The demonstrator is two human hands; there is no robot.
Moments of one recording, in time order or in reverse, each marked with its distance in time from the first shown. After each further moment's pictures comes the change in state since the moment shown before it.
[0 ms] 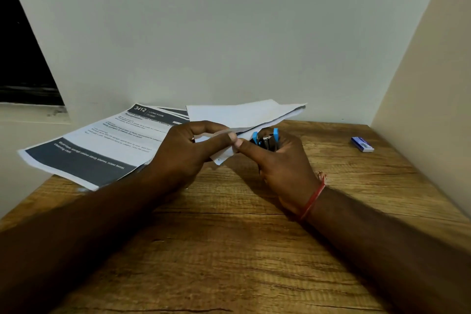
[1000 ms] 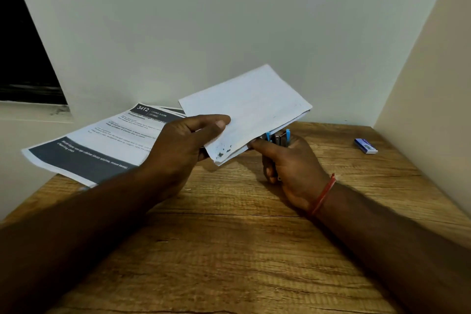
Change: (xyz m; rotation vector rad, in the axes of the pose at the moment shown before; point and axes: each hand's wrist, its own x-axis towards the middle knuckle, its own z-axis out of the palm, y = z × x) left_hand 0.005 0.001 -0.002 -0.312 0.080 -0.073; right_hand 0.015 0.011 -0.015 0.012 0.054 0.189
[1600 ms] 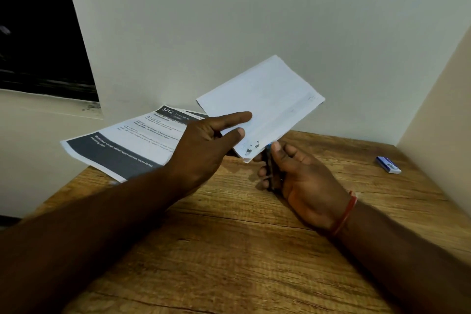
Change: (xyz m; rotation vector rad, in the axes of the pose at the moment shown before) left_hand 0.006 -0.001 -0.012 0.240 -0.025 0.192; right_hand 0.000 0.002 0.013 0.309 -0.262 0.109
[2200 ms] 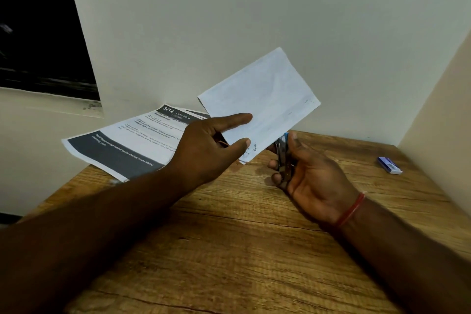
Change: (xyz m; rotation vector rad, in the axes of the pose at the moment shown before) left_hand -0.007 0.007 -0.002 0.327 0.042 0.114; right_hand 0.005 -0.010 -0.009 0.157 0.097 0.052
